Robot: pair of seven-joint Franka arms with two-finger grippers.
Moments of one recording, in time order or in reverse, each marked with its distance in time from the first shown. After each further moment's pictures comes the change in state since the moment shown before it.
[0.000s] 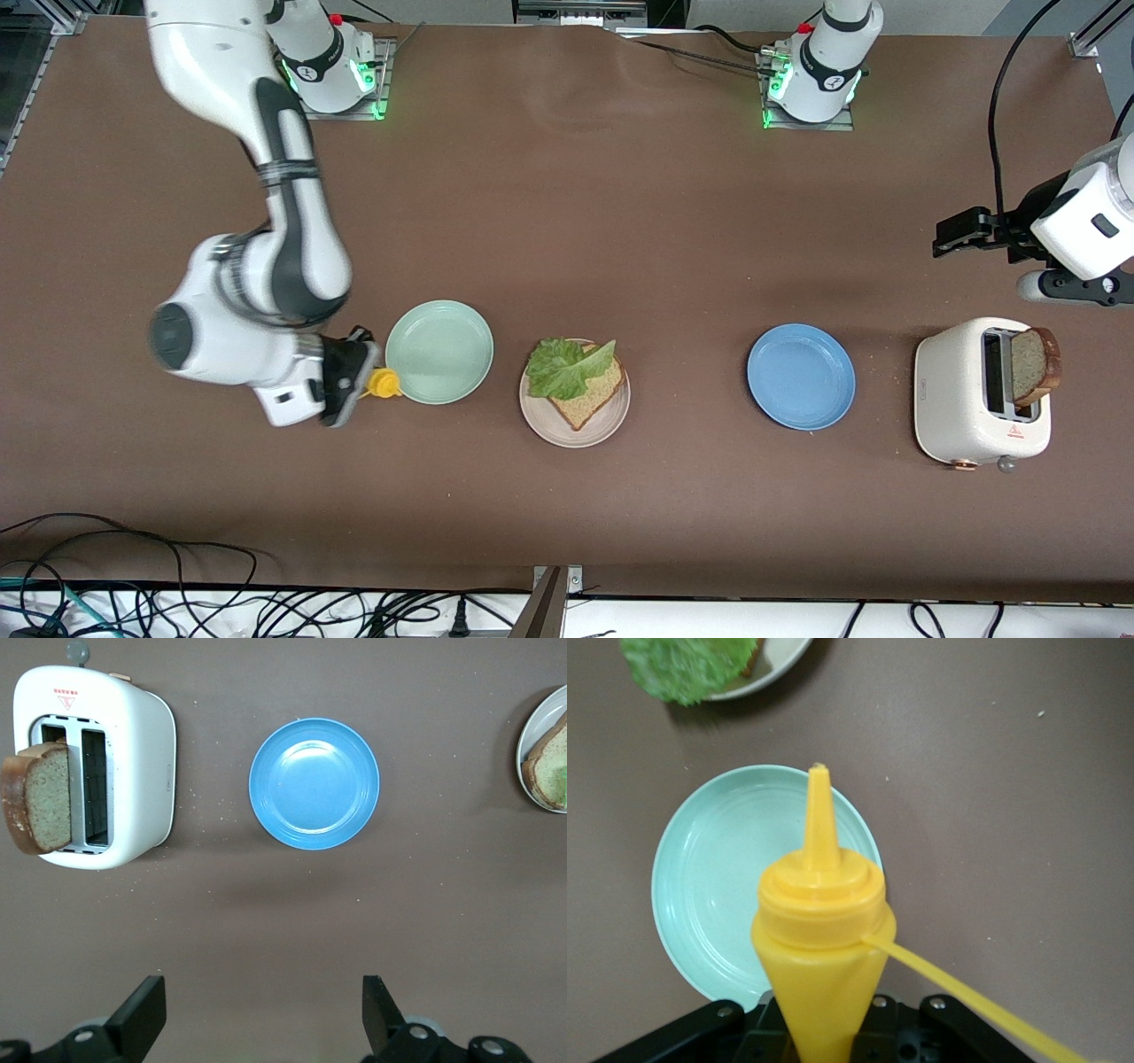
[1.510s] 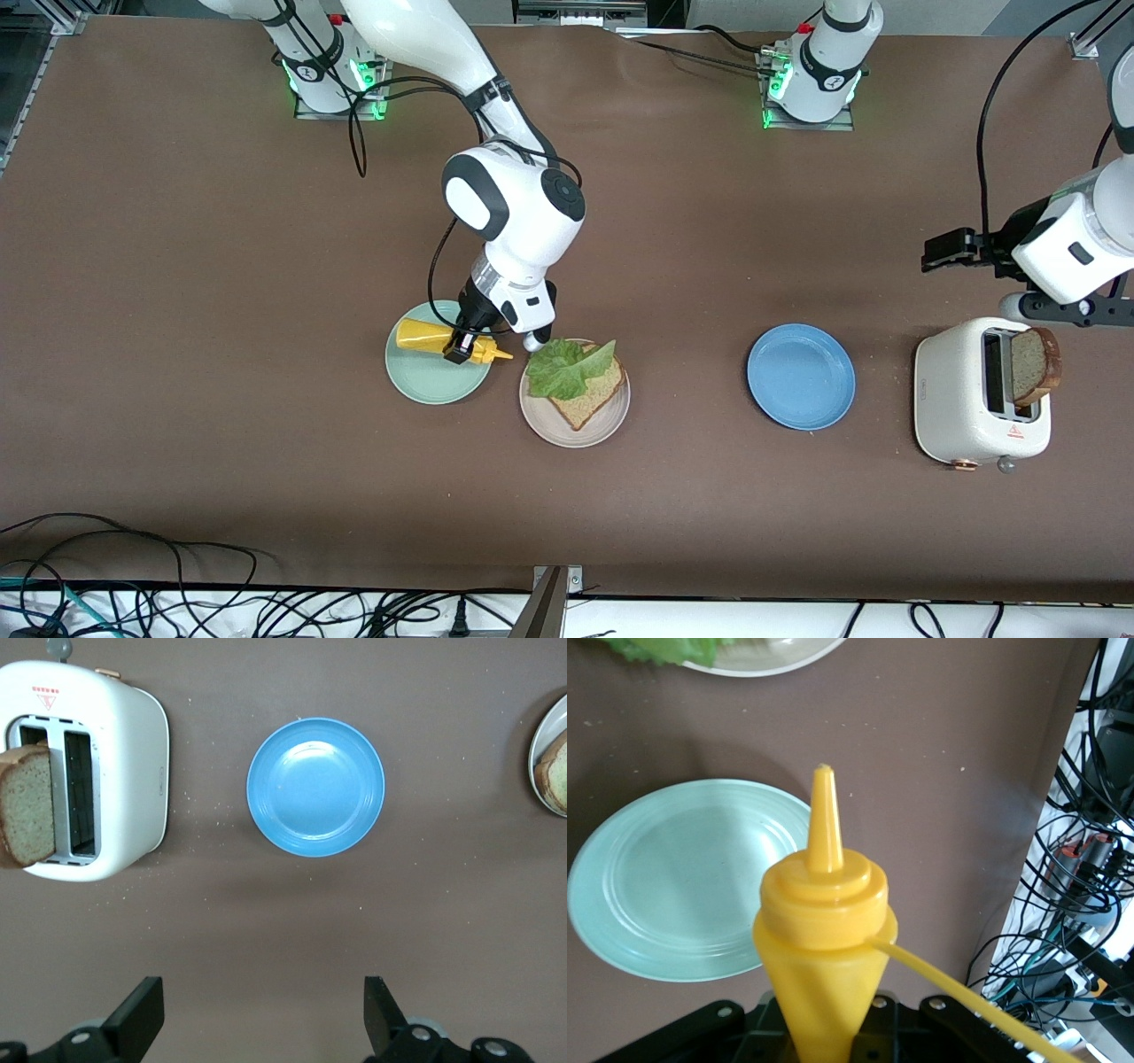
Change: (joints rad) left arm 0.002 0.041 0.002 -0.028 0.000 0.057 0.000; right arm 0.396 0.085 -0.002 0.108 -0.893 -0.030 0.601
